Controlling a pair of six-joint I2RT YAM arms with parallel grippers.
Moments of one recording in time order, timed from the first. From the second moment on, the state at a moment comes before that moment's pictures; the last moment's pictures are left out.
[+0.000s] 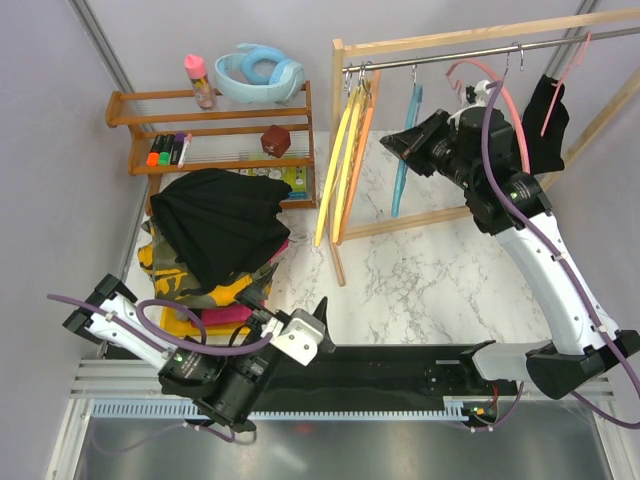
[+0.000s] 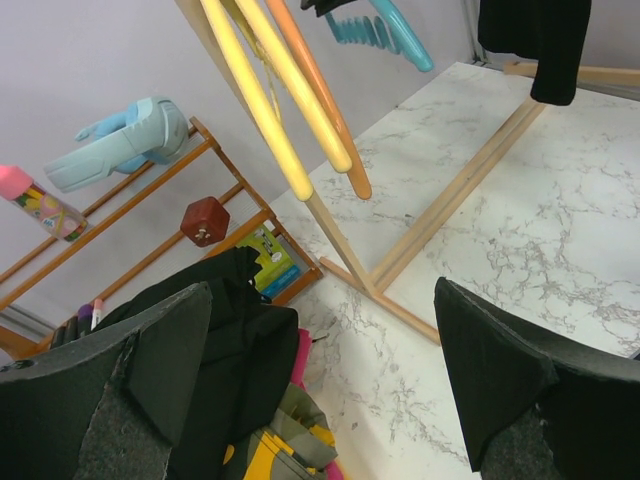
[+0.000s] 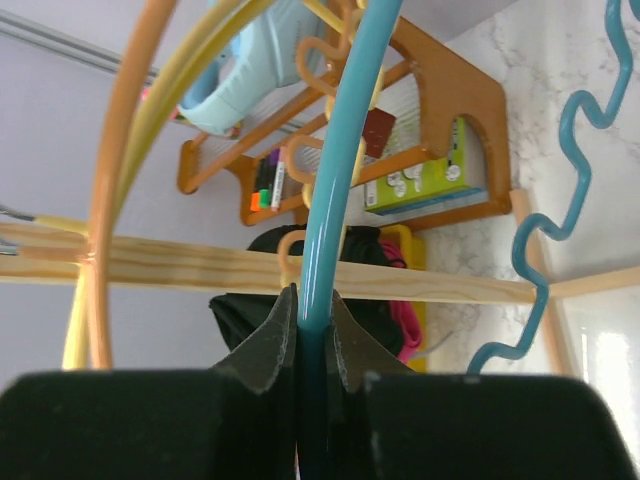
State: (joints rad) left arm -2.08 1.14 0.97 1.31 -1.51 1.54; right arm 0.43 1.30 1.64 -0.57 -0.05 0.98
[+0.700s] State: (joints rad) left arm -2.08 1.17 0.97 1.31 -1.51 1.54; right arm 0.43 1.27 1.66 -0.35 -0.09 1.16
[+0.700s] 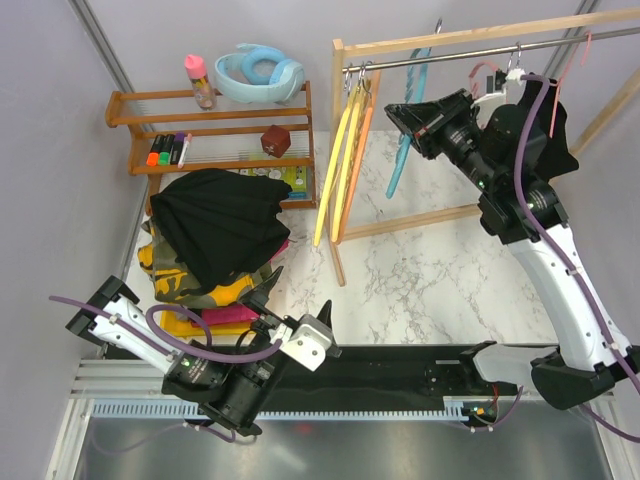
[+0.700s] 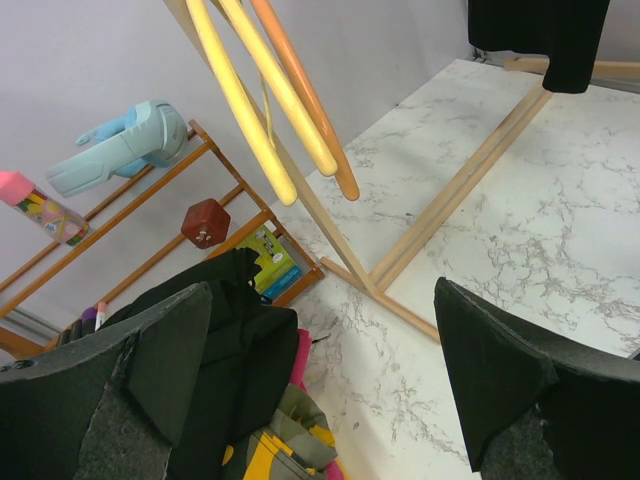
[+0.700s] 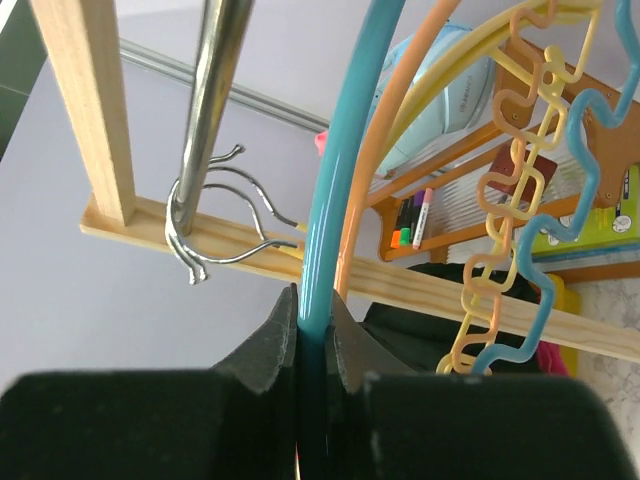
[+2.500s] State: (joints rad) left arm -2.08 1.08 0.90 1.31 -1.51 1.45; right arm 0.42 0.86 1.31 -0.68 -0.12 0.59
